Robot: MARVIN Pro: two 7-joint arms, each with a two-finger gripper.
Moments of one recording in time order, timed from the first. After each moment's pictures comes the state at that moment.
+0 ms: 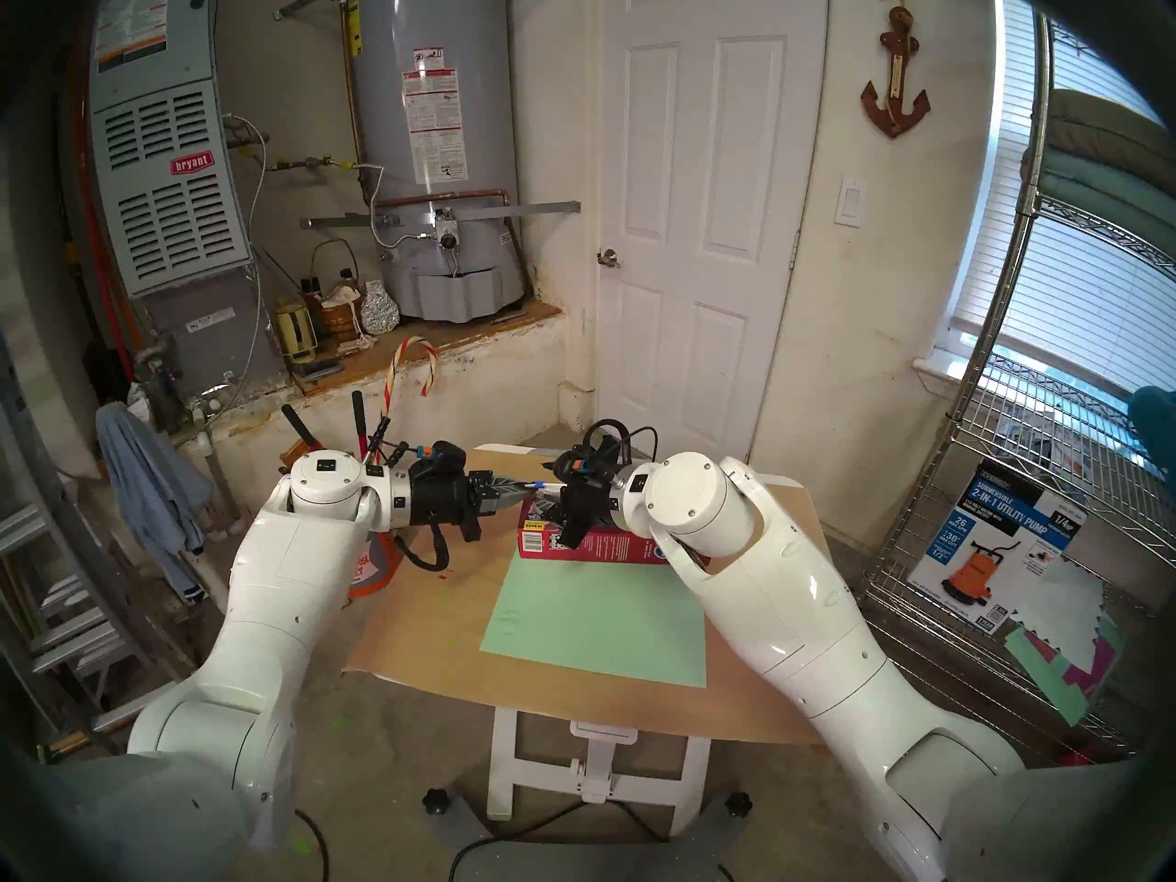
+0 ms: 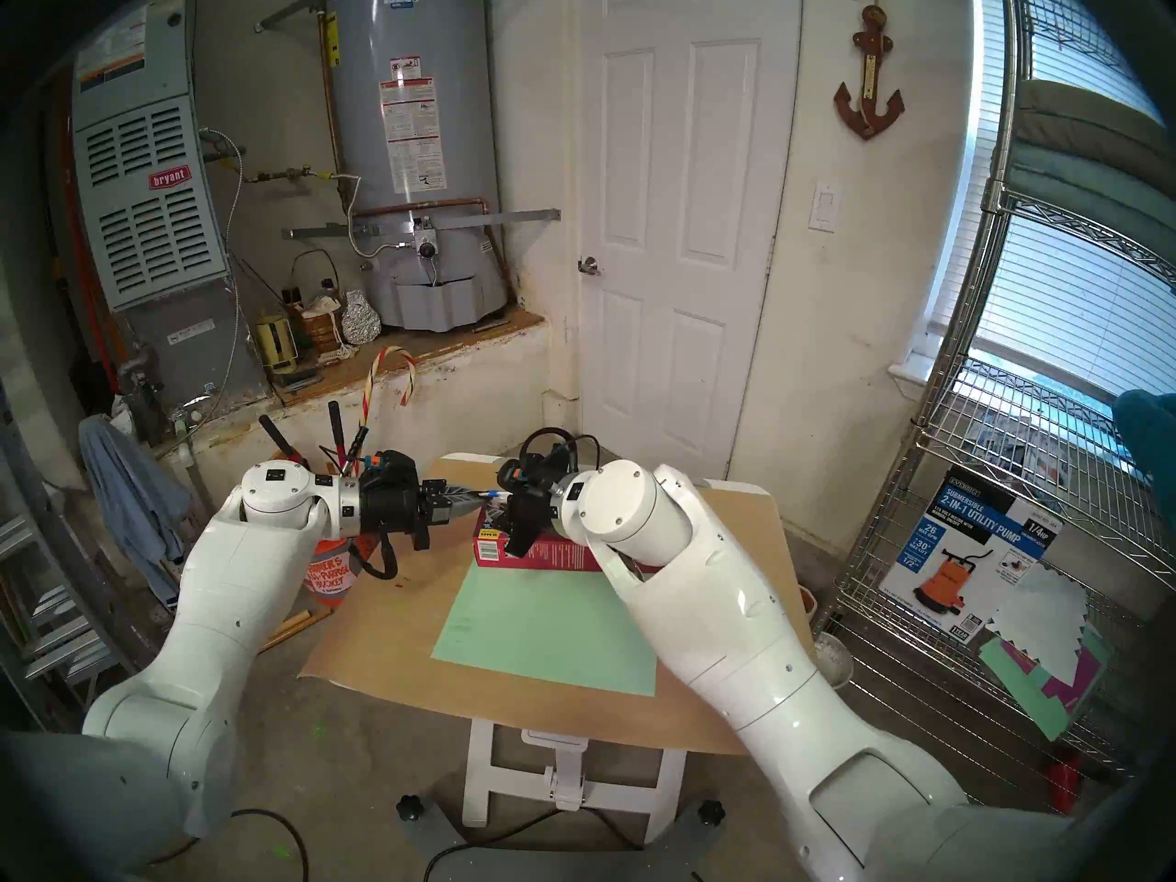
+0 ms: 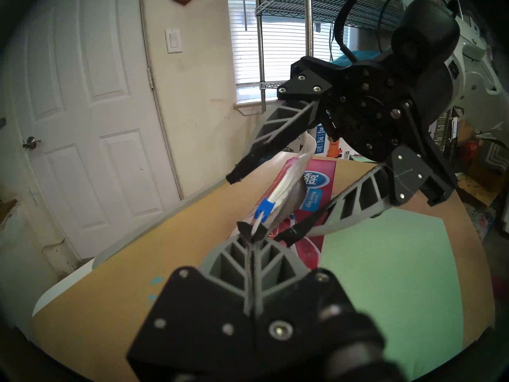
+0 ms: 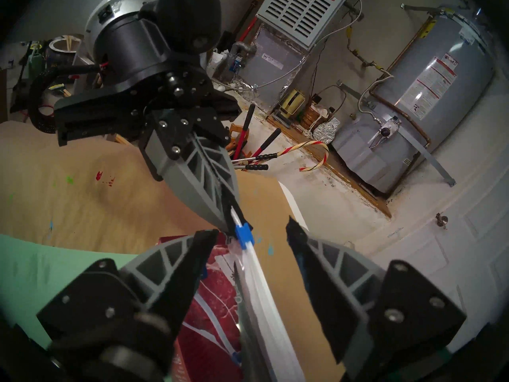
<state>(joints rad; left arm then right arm) 1.08 -1.26 -1.55 -1.06 -0.01 0.02 -1.29 -1.12 -1.37 1.02 -1.54 -0.39 0.35 0.66</state>
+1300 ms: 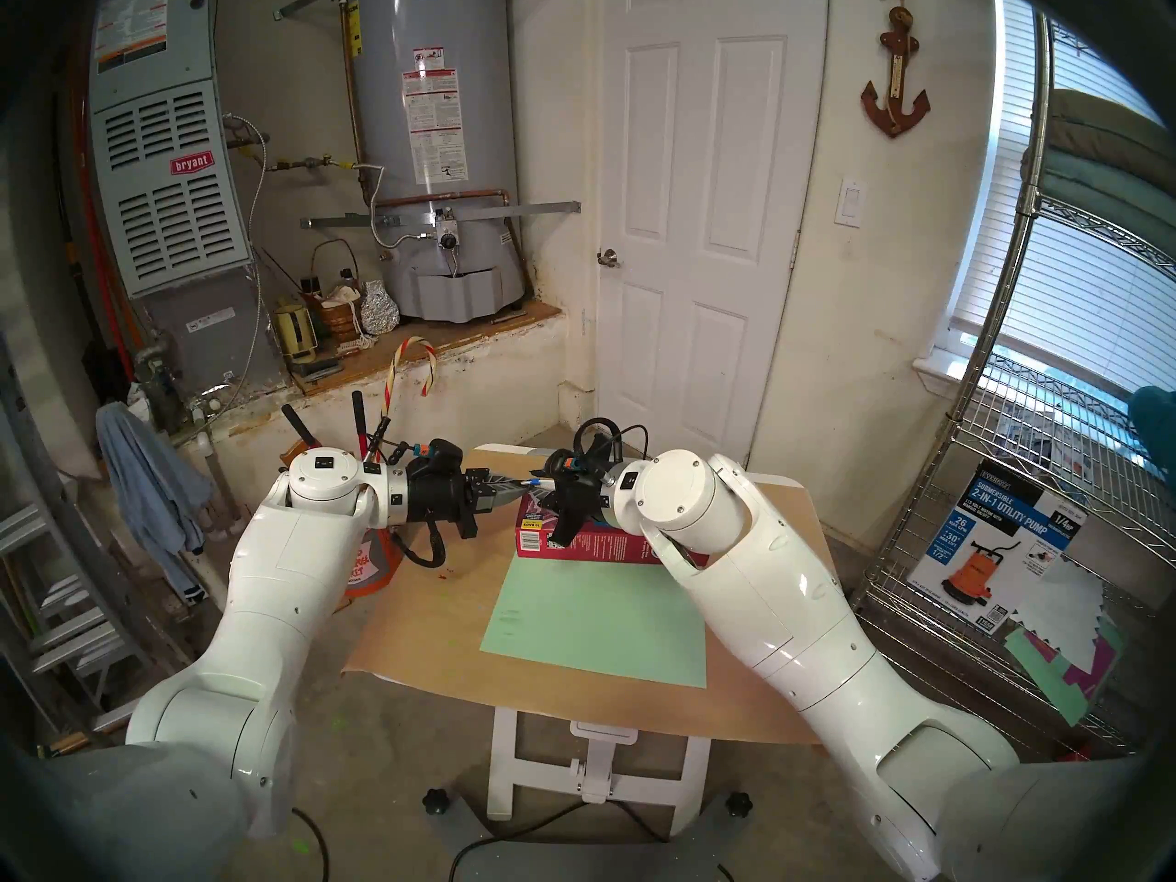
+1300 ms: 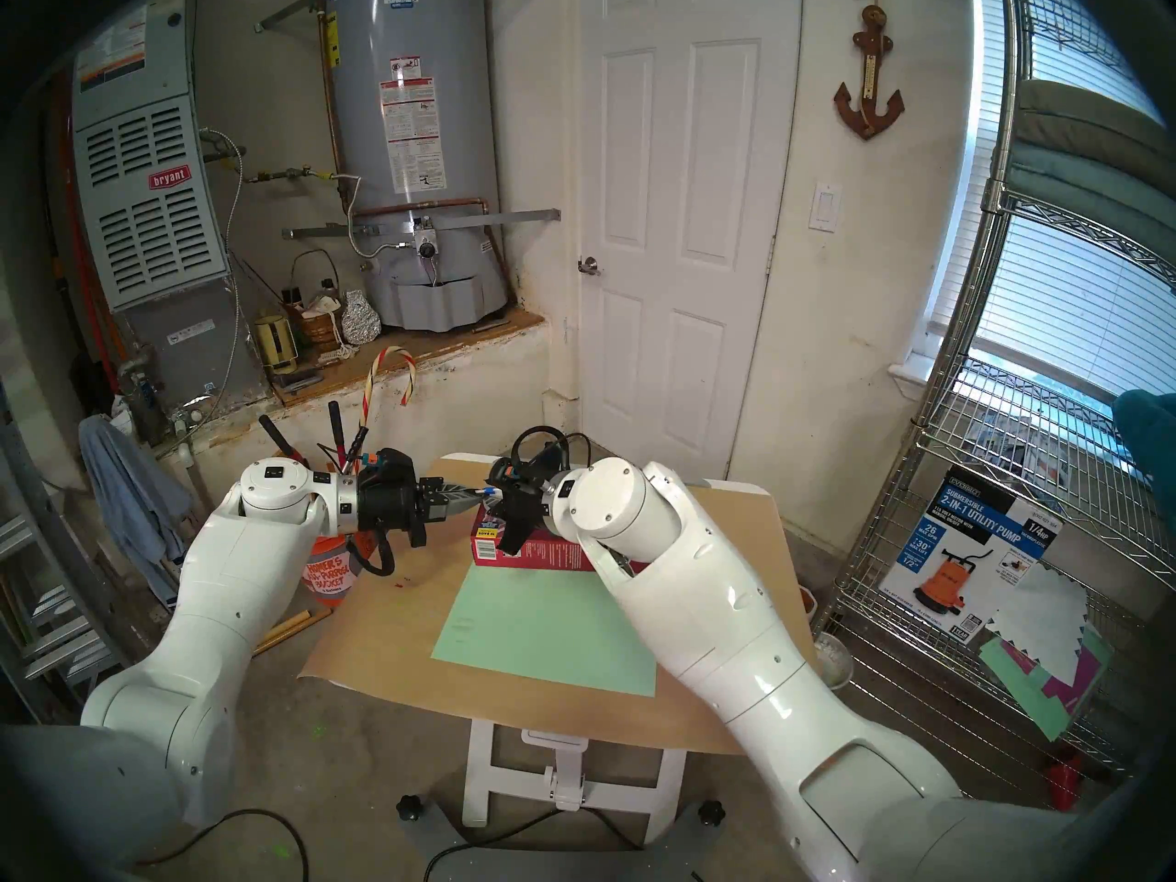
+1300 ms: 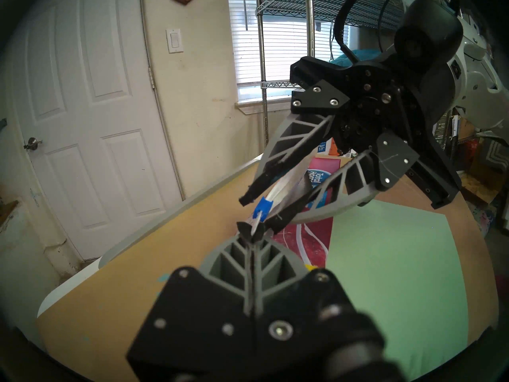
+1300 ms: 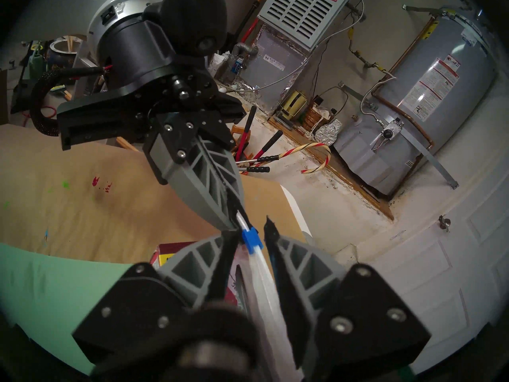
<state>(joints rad) 1.04 -1.25 -1.55 -1.01 0.00 -0.01 -1.30 -1.10 -1.39 1.01 -1.50 -0.38 0.34 0.65</state>
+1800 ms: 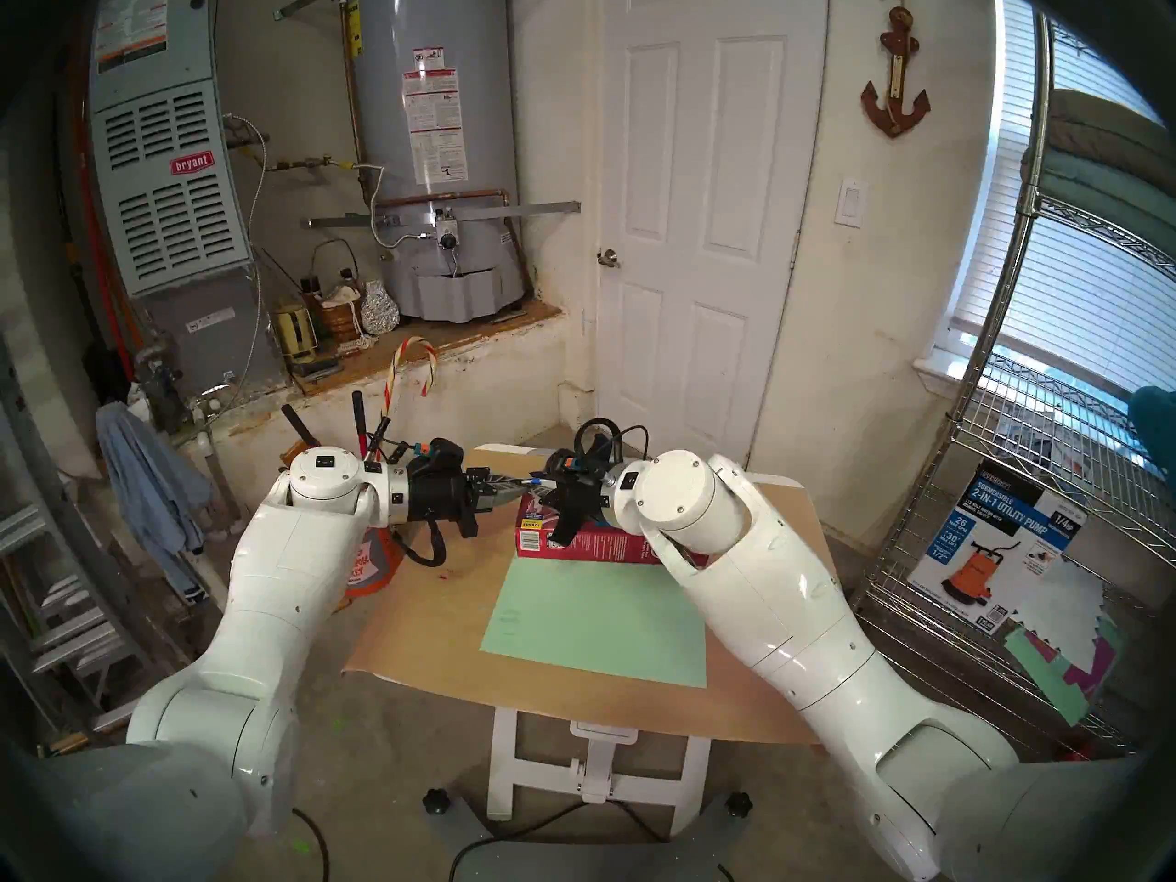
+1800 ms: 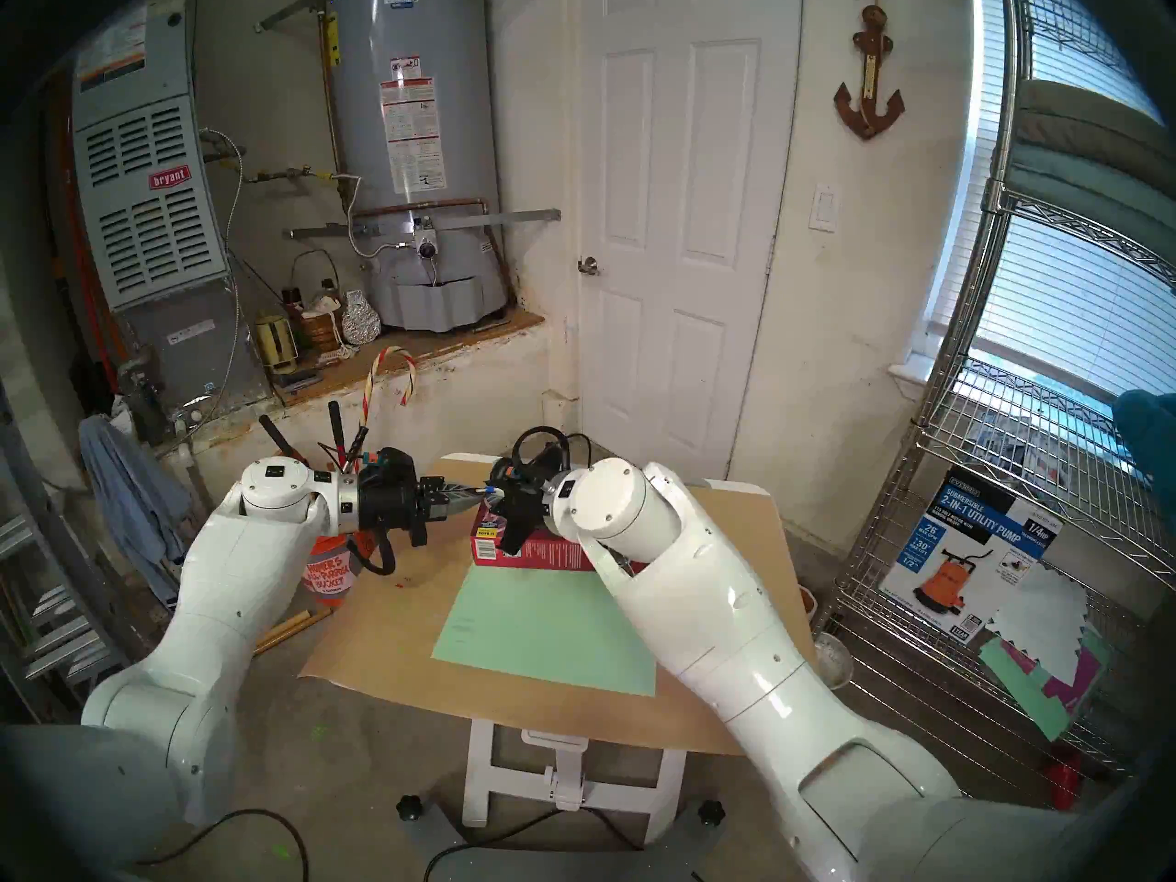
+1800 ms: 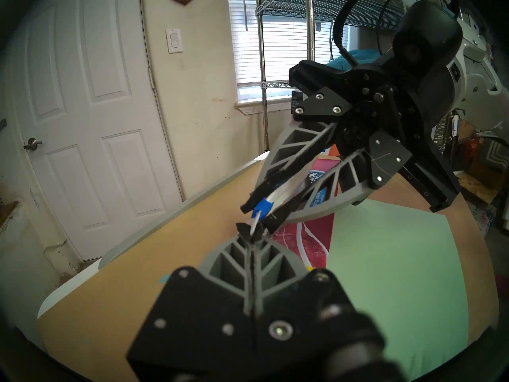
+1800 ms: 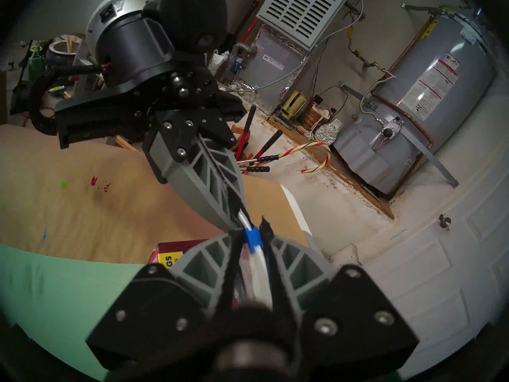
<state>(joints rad) 1.04 -1.26 -1.55 -1.01 0.00 -0.01 -1.30 -1.10 -1.39 1.01 -1.49 -0.37 0.33 0.64</state>
